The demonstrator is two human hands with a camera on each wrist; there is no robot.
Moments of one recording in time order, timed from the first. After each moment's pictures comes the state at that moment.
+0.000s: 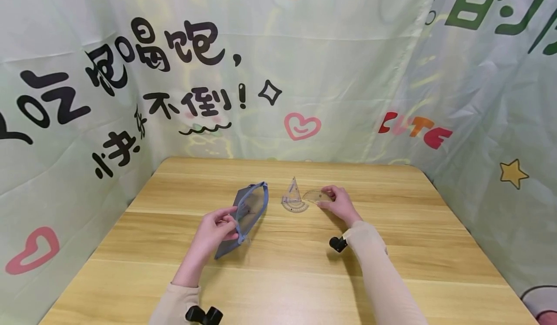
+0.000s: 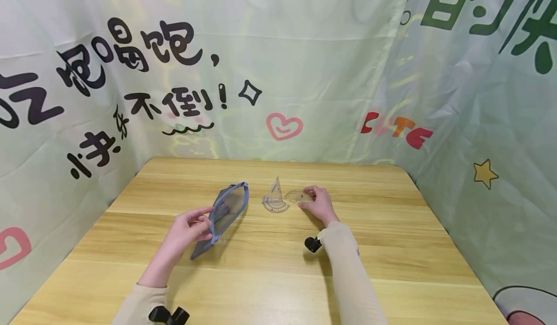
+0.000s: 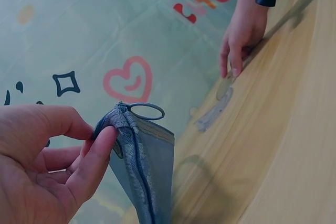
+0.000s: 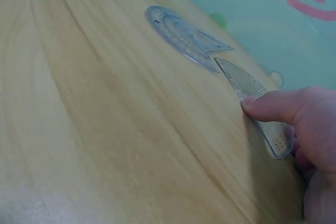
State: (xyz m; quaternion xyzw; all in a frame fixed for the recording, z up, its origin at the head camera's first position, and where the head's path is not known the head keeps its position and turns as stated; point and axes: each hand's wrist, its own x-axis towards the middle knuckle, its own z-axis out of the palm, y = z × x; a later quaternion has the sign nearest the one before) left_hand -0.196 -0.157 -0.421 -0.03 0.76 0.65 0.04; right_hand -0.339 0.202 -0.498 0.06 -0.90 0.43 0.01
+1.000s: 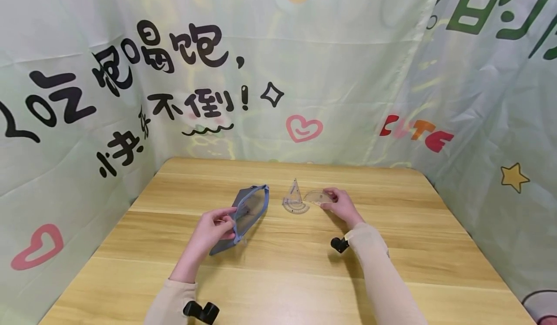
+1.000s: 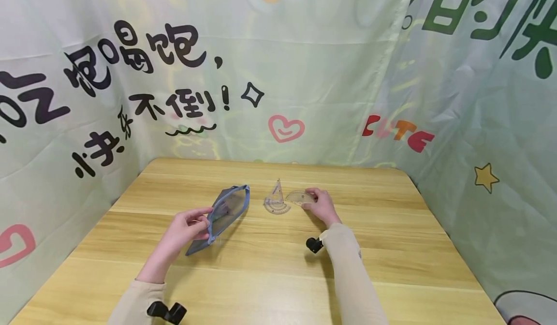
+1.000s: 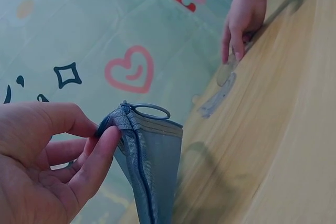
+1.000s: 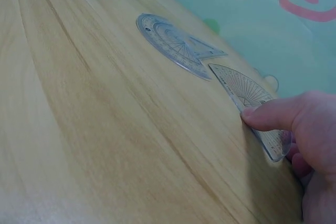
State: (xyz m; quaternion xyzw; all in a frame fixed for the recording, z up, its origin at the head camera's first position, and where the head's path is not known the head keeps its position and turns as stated) left_hand -0.199 -0.167 -0.421 -0.02 0.79 0.62 0.04; right_hand -0.336 0.204 -0.491 0.05 -0.90 0.43 -0.01
